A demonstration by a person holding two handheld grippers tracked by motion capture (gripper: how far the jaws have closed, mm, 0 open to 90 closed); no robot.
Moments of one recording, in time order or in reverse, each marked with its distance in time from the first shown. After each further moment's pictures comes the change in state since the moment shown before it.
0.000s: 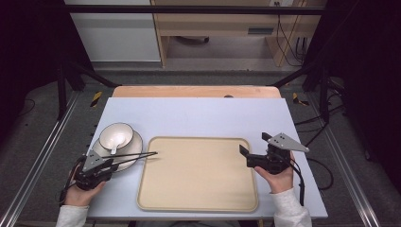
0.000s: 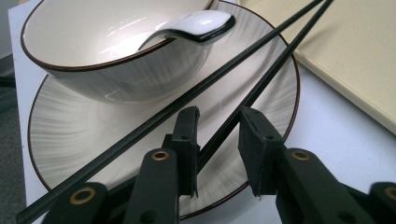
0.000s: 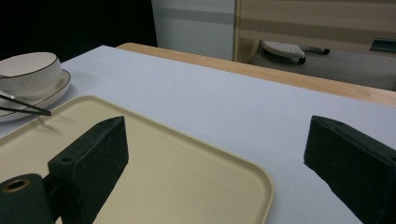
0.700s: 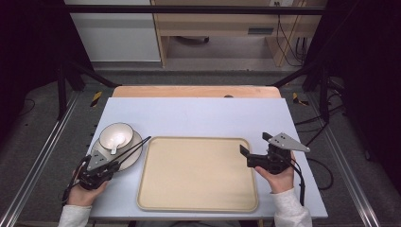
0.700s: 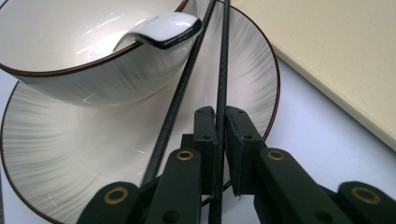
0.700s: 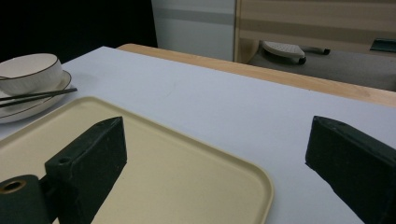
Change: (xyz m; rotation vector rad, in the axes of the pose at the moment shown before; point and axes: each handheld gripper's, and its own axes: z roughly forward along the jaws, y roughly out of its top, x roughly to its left) left arm -0.007 0.006 0.003 0.036 -0.029 0.003; right arm 0.000 0.001 -0.001 0.000 0.000 0.006
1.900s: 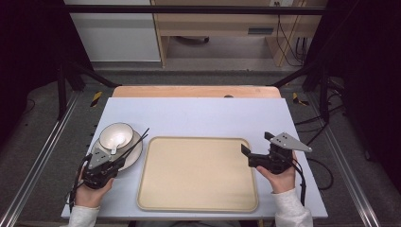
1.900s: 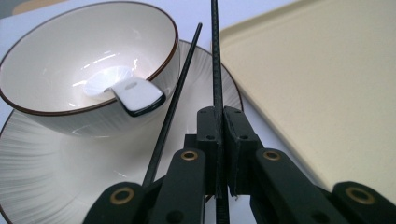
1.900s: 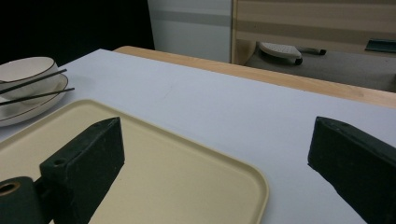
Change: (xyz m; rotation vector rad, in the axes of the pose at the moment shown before) left arm -0.024 0.022 -0.012 -0.103 0.030 -0.125; right arm -0.002 0.002 -0.003 -0.007 -0.013 0.008
